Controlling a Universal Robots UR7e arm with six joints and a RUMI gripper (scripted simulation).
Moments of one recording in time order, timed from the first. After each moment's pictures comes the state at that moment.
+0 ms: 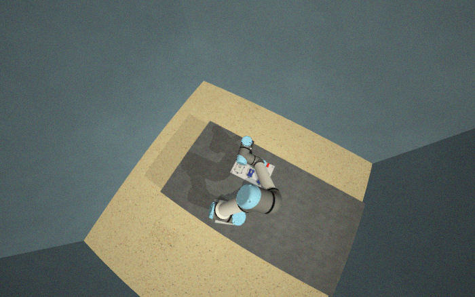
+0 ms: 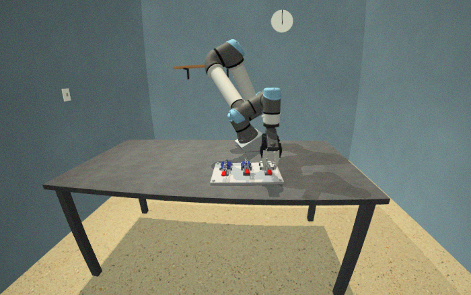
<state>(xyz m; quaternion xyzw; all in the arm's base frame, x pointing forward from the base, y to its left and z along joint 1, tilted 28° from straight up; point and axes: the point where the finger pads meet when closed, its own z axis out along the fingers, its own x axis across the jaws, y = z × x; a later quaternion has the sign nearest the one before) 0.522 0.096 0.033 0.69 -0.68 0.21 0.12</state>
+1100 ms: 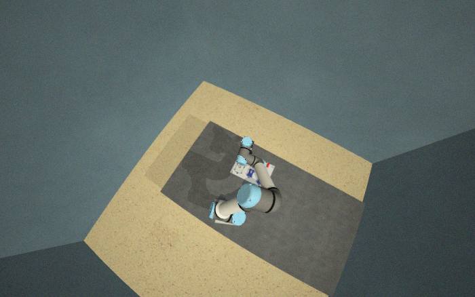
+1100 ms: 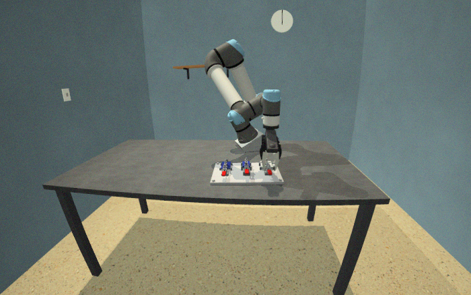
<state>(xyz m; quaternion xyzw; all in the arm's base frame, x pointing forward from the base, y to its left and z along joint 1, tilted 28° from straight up) 0.522 0.092 0.027 0.69 -0.68 0.21 0.12</state>
